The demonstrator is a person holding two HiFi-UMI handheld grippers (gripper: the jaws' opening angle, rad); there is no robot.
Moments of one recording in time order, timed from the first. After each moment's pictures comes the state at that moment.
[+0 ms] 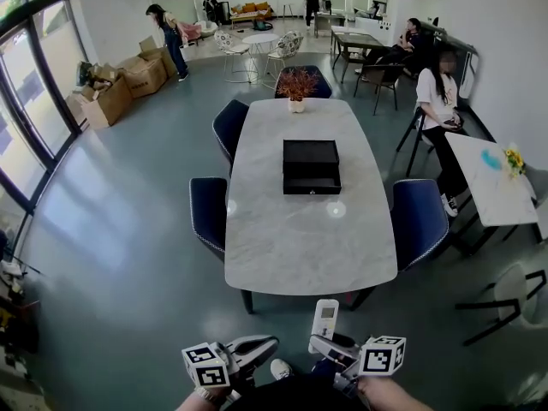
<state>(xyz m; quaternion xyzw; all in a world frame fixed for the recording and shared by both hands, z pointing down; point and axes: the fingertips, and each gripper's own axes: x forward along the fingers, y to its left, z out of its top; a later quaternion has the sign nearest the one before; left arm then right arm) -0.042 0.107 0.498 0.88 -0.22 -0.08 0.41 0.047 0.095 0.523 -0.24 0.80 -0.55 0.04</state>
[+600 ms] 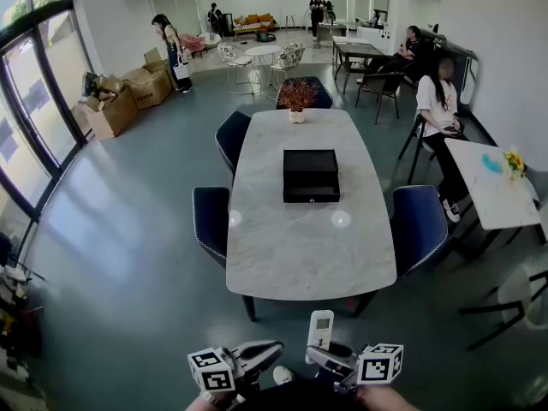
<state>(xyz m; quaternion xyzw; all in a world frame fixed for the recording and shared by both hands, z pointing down) -0.021 0.116 0.494 0.88 -0.22 -0.08 0.40 0.049 0.116 0.513 -0.21 0.82 -0.53 0.04</state>
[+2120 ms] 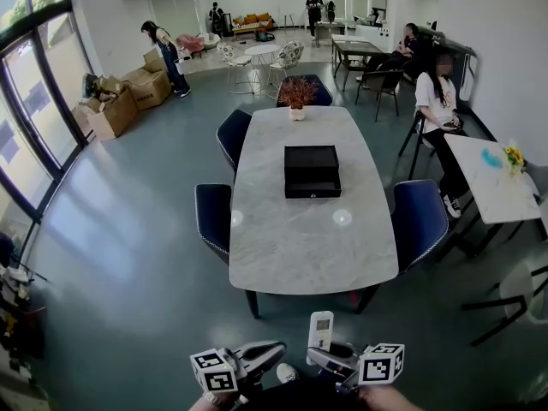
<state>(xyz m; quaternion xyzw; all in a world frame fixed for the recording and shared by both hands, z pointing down) -0.023 0.136 0.498 0.88 -0.22 -0.08 0.40 0.042 0.140 0.515 -0.20 0.82 -0.53 0.04</state>
